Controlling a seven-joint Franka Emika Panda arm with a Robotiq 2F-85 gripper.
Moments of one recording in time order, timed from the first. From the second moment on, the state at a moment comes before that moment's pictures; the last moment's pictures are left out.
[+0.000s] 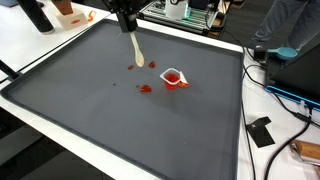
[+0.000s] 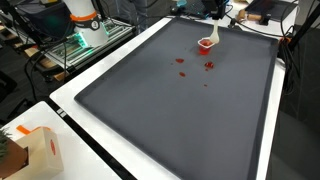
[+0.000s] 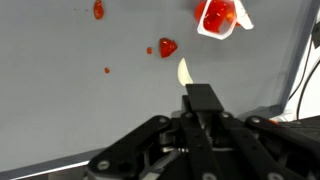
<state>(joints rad) 0.00 0.18 0.08 -1.94 0.27 2.30 -0.06</state>
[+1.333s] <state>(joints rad) 0.04 0.07 0.08 -1.92 0.08 2.08 0.06</state>
